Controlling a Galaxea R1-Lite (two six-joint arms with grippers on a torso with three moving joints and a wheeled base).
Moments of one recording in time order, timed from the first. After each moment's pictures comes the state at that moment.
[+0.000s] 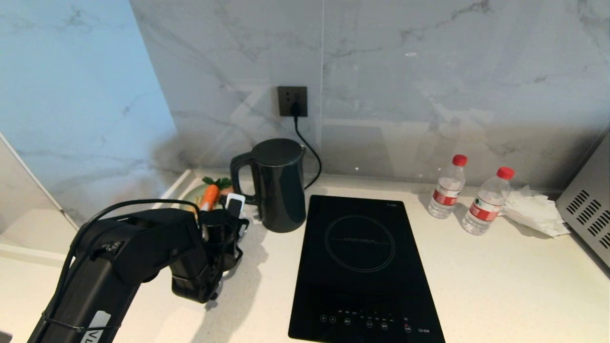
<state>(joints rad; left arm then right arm) -0.31 2.58 -1.06 -1.49 0.56 0.43 0.00 0.00 0.00 -0.01 0.00 0.00</state>
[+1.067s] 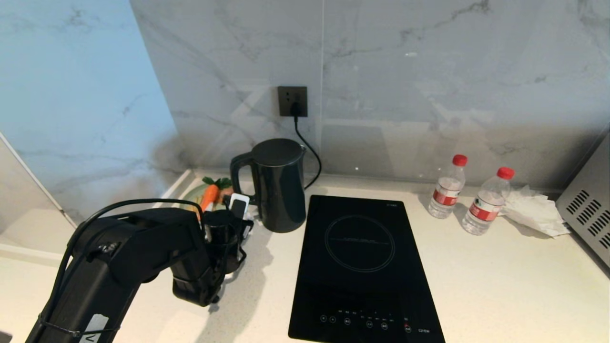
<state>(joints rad) -0.34 2.55 -1.02 -1.49 0.55 0.41 0.00 0.00 0.00 -0.01 0.00 0.00</state>
